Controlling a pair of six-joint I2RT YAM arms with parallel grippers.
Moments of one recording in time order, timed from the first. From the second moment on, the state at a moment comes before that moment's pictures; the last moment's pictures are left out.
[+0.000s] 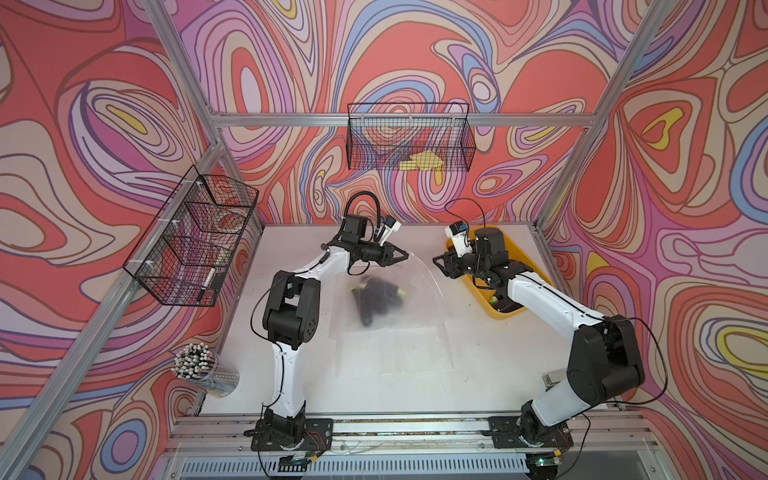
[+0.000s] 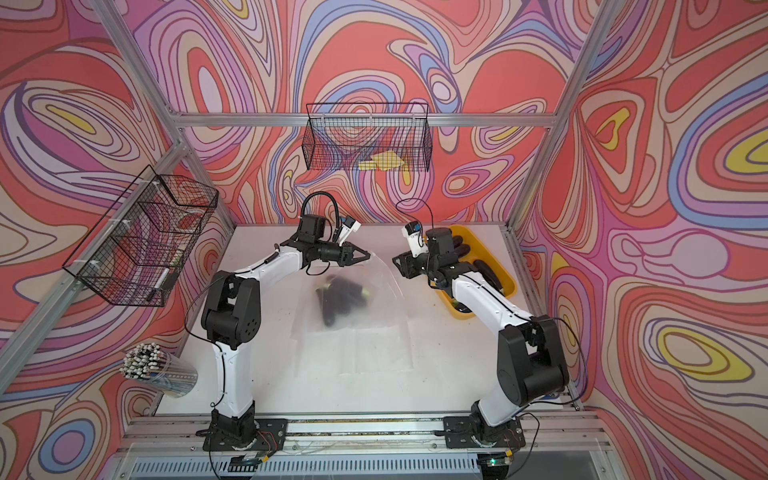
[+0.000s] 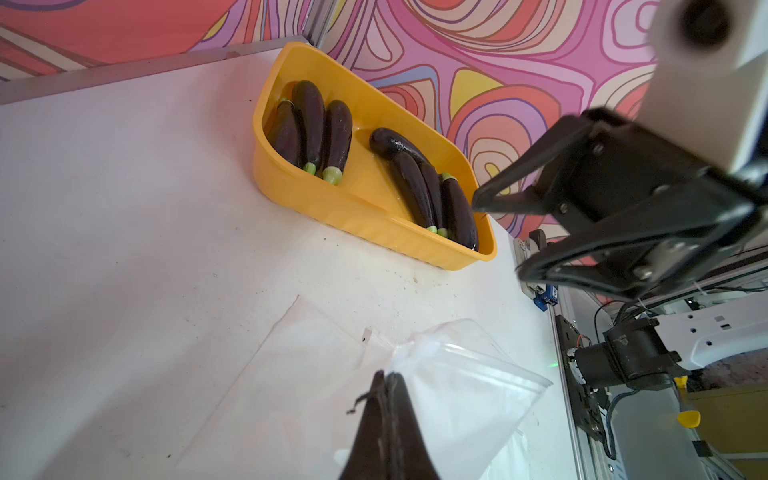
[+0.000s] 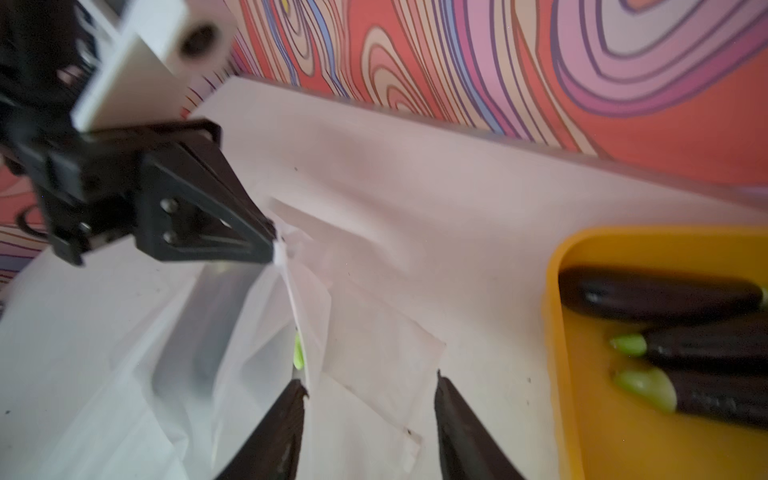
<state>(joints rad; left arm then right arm) -0.33 2.09 1.64 -0.24 1.00 0.00 0.31 1.61 1.25 -0.14 -0.39 -0.01</state>
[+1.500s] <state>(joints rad) -0.35 2.06 1.66 -0.28 0.95 0.00 0.33 1.77 1.35 -0.09 -0.68 0.01</state>
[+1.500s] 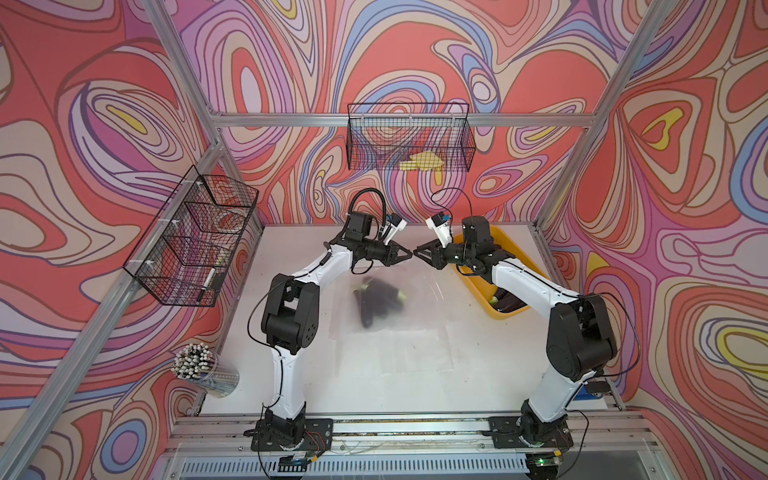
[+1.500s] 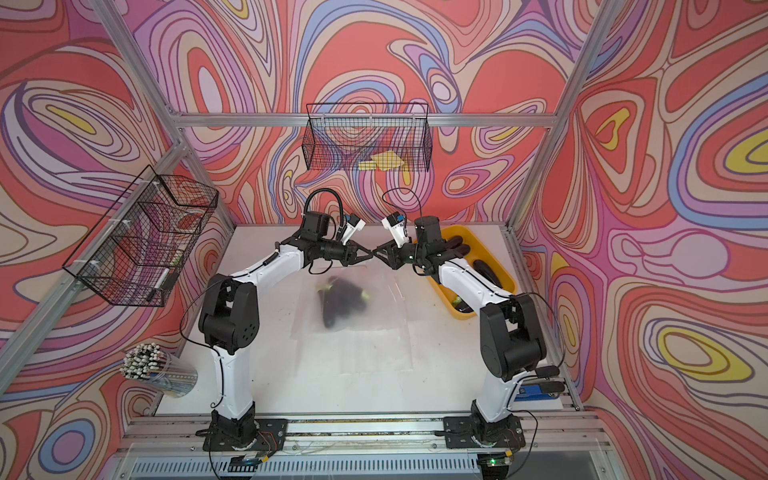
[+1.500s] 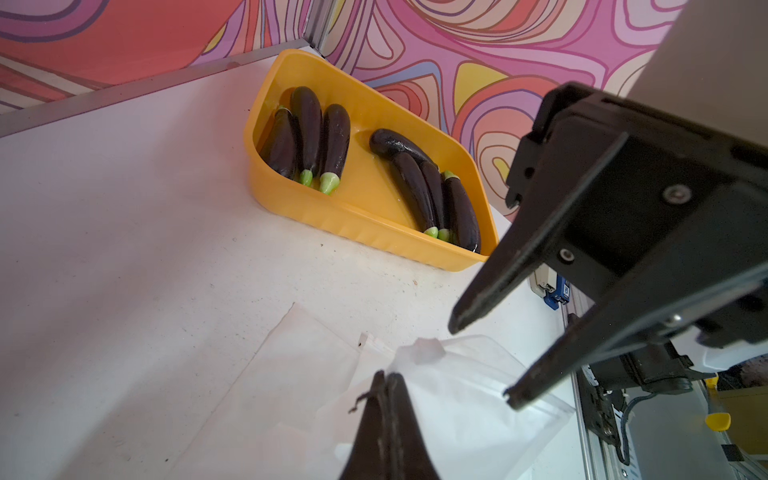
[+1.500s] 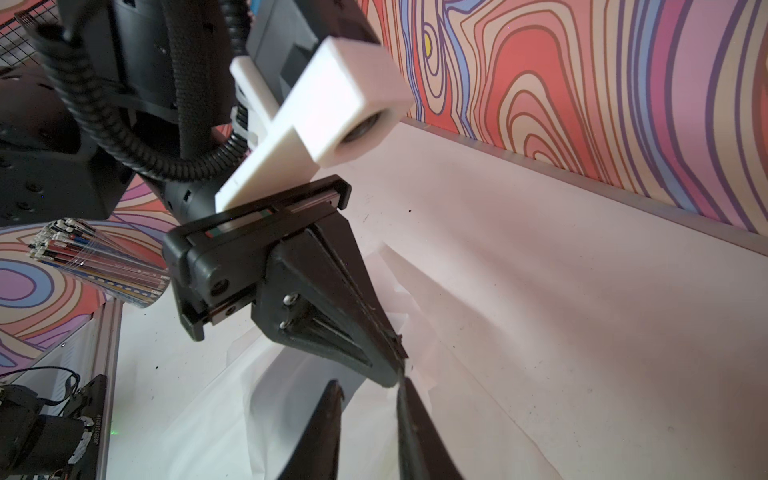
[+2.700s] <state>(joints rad) -0.35 2.05 1.66 -0.25 1.03 -0.01 0.33 1.80 1.34 -0.09 -0.68 0.01</state>
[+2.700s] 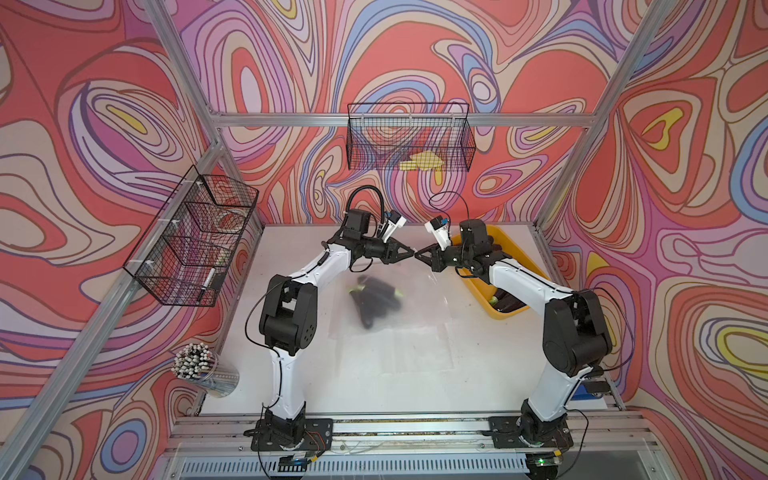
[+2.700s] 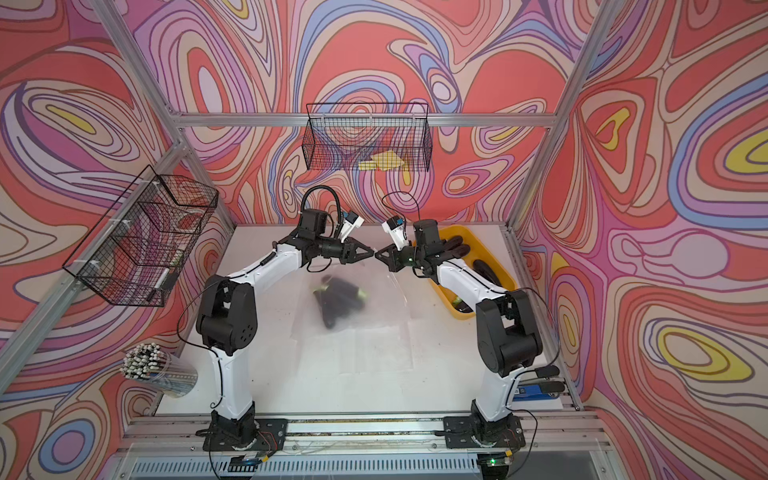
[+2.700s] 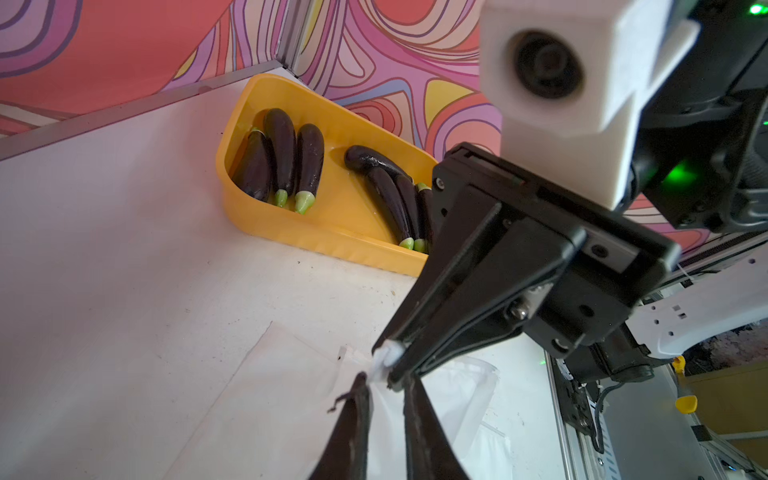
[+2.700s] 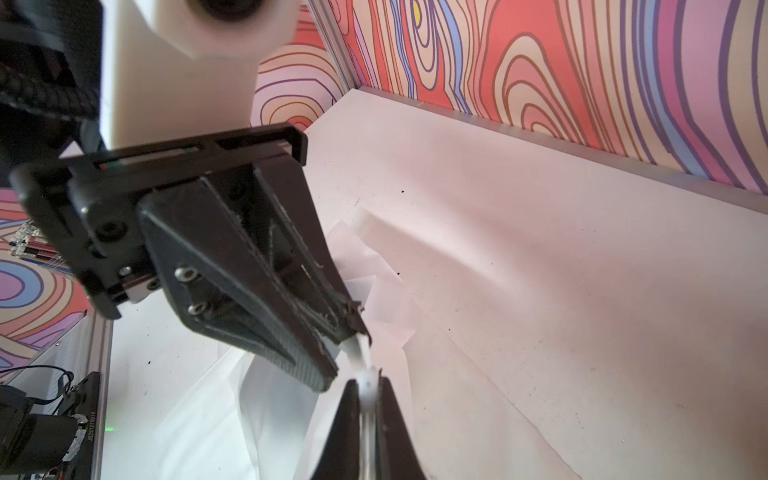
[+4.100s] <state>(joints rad) -0.34 2.04 1.61 -0.16 1.04 -0.05 0.34 1.80 1.34 -0.09 -0.69 0.02</state>
